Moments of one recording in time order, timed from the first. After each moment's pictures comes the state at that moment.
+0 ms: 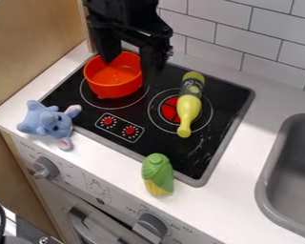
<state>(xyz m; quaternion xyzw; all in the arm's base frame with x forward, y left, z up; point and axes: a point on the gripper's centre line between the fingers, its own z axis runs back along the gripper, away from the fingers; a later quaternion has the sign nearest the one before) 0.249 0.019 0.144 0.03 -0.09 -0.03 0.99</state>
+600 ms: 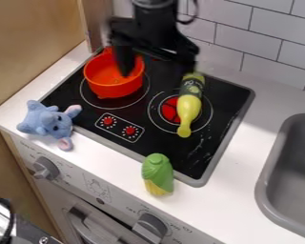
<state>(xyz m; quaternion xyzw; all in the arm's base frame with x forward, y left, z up) 0.270 0.000 0.115 0.07 -0.09 0.06 0.99</state>
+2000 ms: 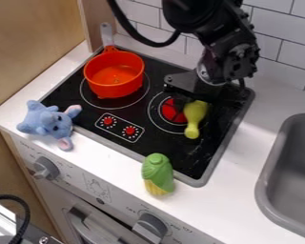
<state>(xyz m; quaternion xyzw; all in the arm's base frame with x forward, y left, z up) 0.321 -0.042 0.036 0.10 -0.20 0.16 0.96</state>
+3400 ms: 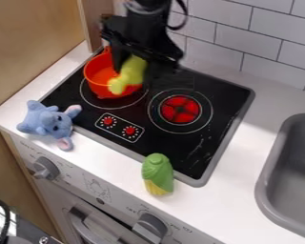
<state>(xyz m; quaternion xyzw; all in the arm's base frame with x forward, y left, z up) 0.276 0.042 0.109 0.12 -0.09 0.01 0.99</state>
